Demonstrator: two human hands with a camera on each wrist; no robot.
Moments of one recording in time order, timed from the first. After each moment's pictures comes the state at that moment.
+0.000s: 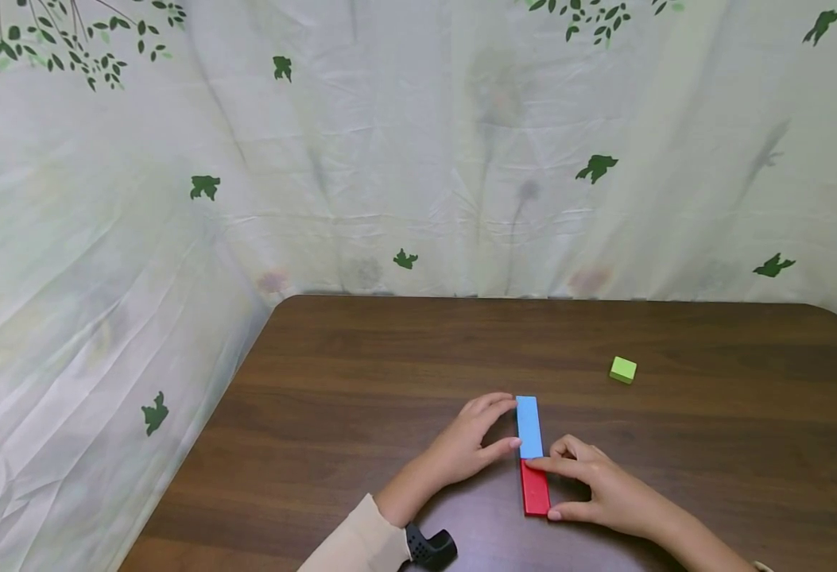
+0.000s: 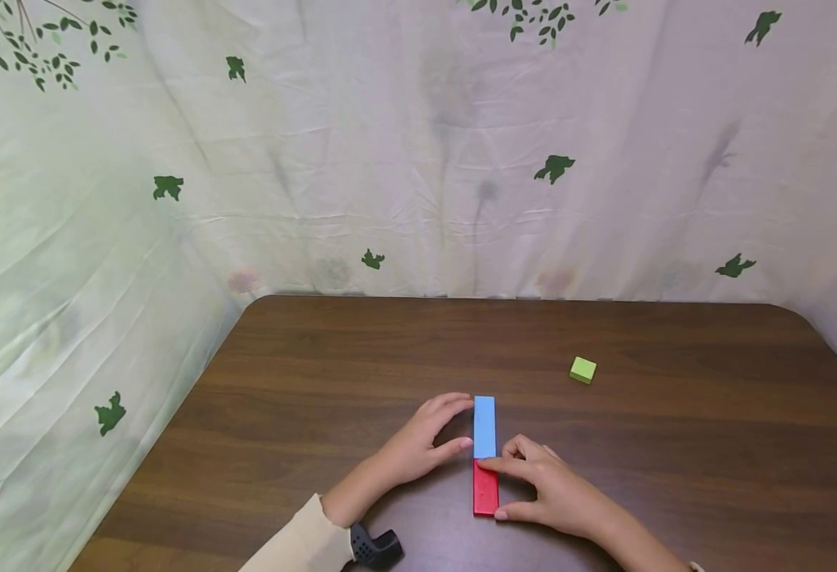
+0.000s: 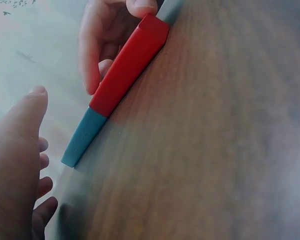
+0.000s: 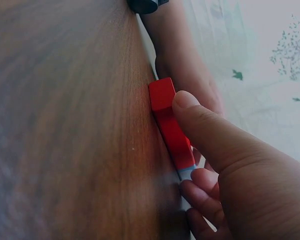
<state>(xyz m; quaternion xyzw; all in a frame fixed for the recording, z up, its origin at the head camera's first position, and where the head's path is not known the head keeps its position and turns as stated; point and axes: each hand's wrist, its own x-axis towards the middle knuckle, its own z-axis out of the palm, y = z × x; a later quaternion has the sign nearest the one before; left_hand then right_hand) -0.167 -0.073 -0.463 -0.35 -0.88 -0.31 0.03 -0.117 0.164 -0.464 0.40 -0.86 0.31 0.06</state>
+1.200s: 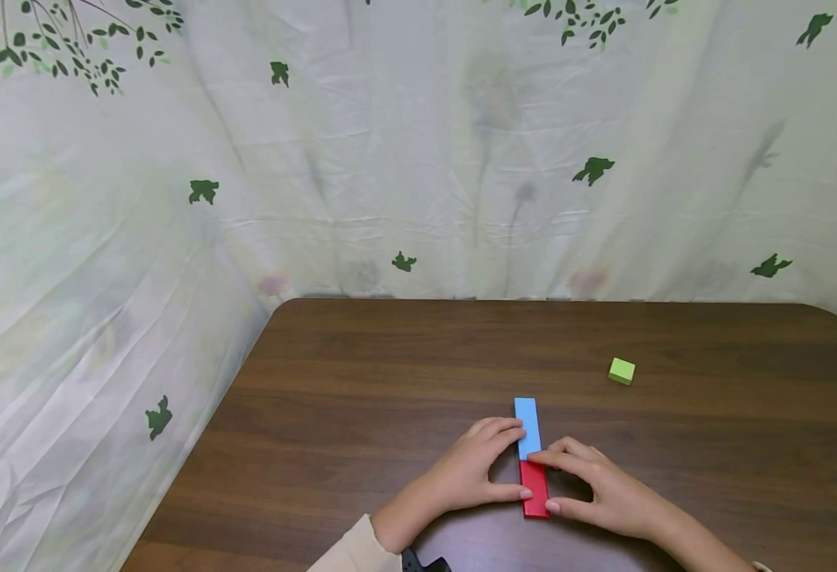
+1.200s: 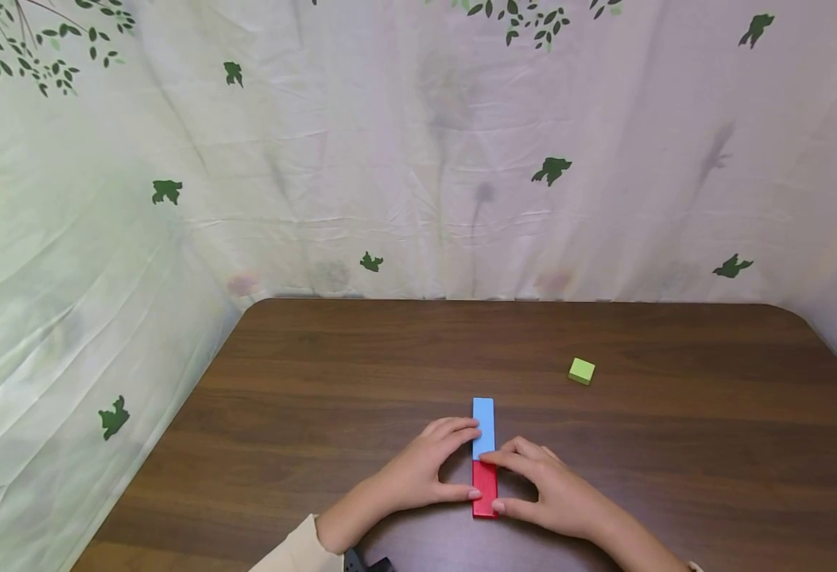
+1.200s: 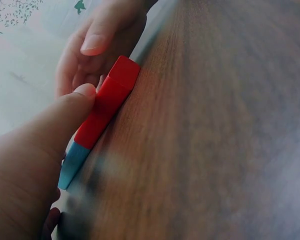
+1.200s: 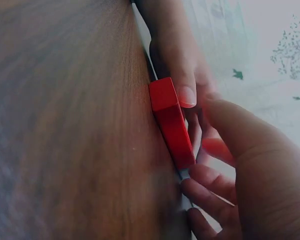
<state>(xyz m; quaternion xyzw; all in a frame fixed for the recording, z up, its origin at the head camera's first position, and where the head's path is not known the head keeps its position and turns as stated) -0.143 -0.070 -0.460 -0.40 -0.89 -0.23 0.03 -0.116 0.165 -0.463 0.39 -0.85 0.35 0.05</state>
